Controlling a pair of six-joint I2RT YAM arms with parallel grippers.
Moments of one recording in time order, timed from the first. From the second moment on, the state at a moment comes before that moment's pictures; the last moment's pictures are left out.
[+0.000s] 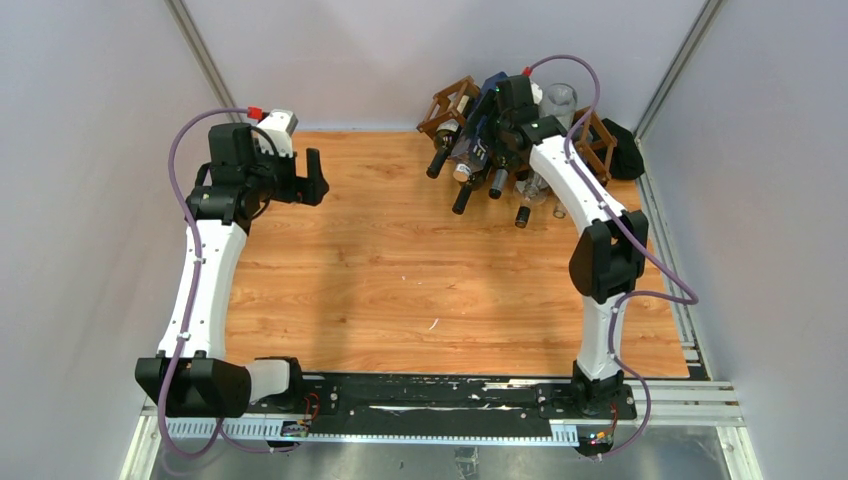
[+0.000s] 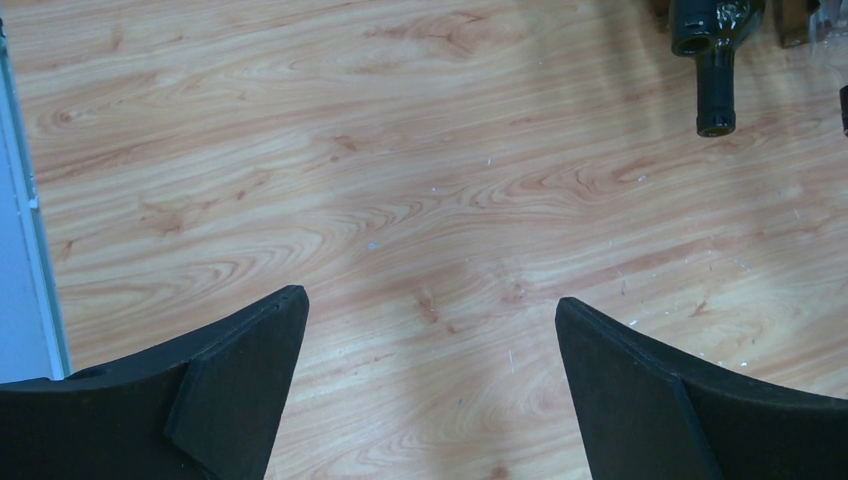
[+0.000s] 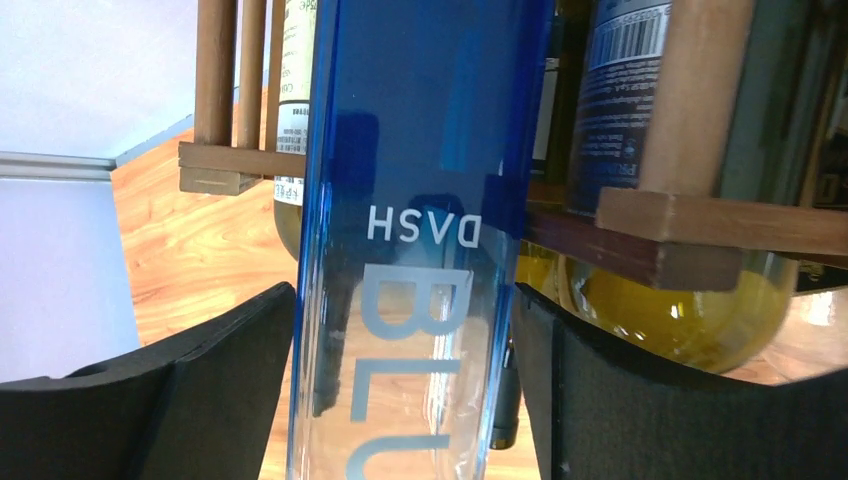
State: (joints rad) left arm 0.02 1.23 1.38 -0.71 0.31 0.08; right arm 0.36 2.00 1.99 -0.60 0.10 0.74
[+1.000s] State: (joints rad) left arm -0.09 1.26 1.41 -0.76 0.45 0.18; right arm 0.41 1.89 1.87 -0.55 0.16 0.69
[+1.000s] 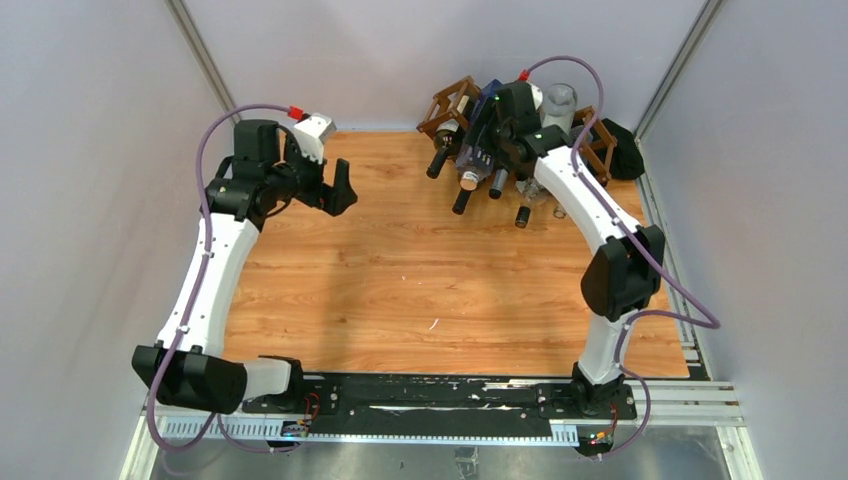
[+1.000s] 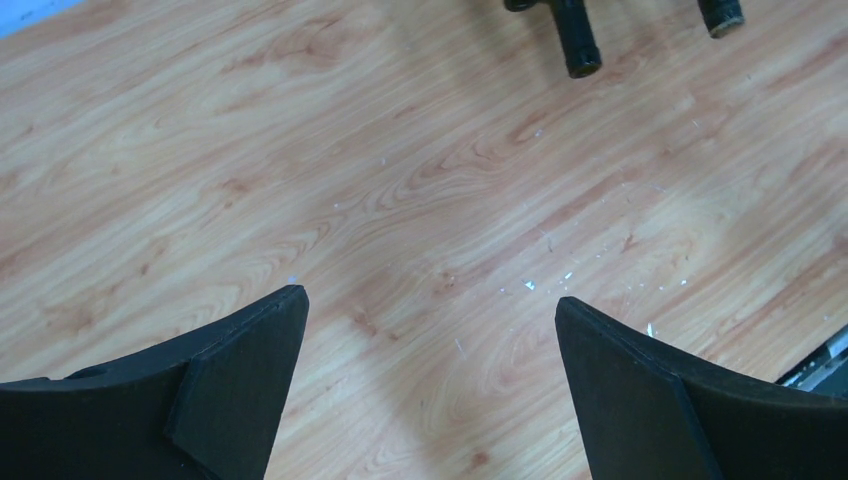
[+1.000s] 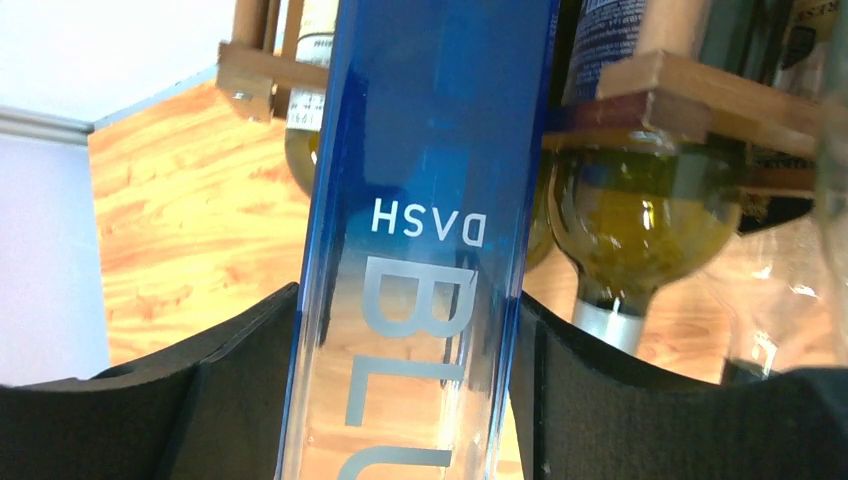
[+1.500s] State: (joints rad) left arm -0.28 1.27 1.44 -0.79 0.46 0.44; right arm 0.41 1.62 1.67 -0.61 -0.08 0.63
